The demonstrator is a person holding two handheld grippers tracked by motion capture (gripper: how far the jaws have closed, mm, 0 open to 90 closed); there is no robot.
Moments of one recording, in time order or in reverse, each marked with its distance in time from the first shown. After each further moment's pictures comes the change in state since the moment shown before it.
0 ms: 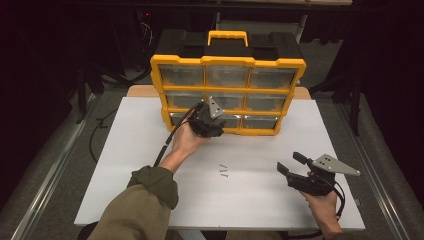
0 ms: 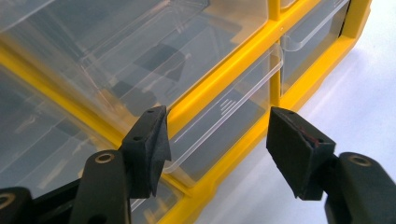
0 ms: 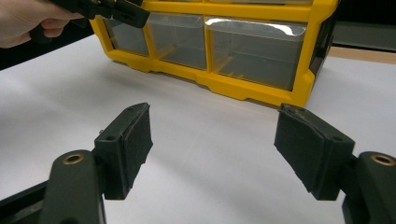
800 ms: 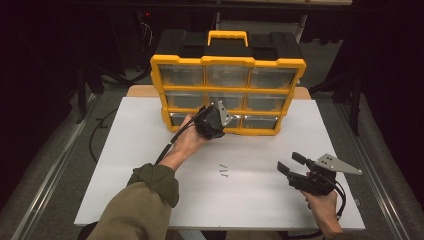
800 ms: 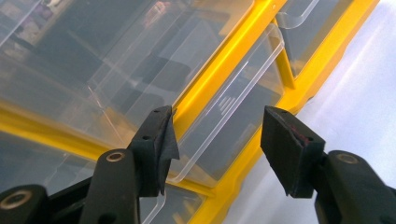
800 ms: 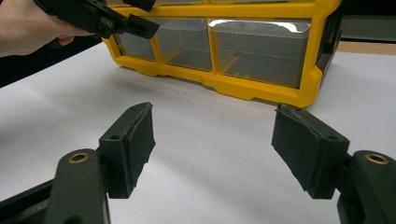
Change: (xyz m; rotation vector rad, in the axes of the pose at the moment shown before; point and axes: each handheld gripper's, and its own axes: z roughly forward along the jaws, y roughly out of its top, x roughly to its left) left arm -0.016 0.005 0.008 0.051 0.095 0.211; right arm -0.003 -0.001 0.000 -0.010 0.037 0.055
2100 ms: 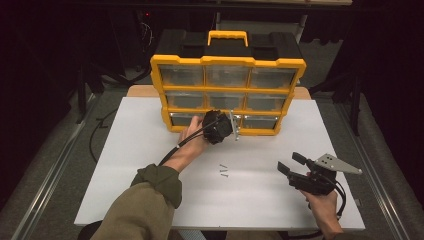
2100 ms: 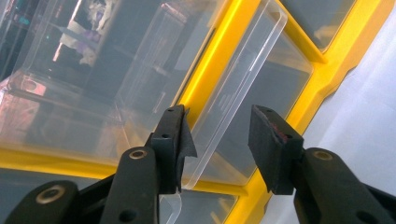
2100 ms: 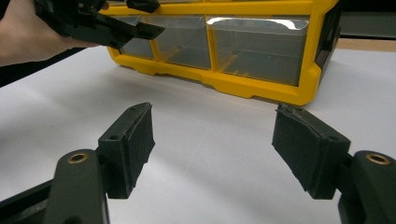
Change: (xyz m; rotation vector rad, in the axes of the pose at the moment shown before) left arm -0.029 0.003 0.011 0.074 0.202 0.239; right arm -0.001 0.000 0.000 0.007 -0.002 0.003
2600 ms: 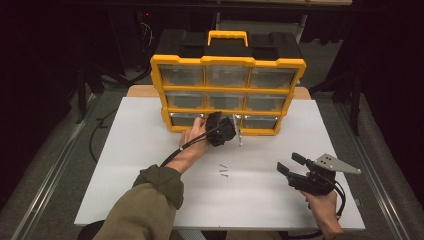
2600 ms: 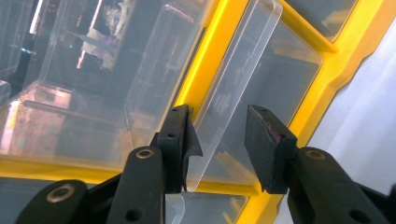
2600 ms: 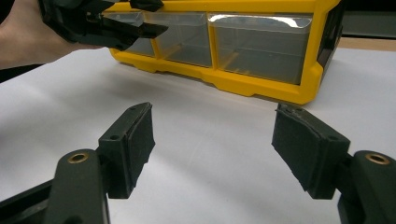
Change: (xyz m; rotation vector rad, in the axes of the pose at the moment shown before) left arm -0.013 0.002 0.003 0.025 0.081 0.082; right arm 0.001 0.000 0.001 0.008 0.000 -0.007
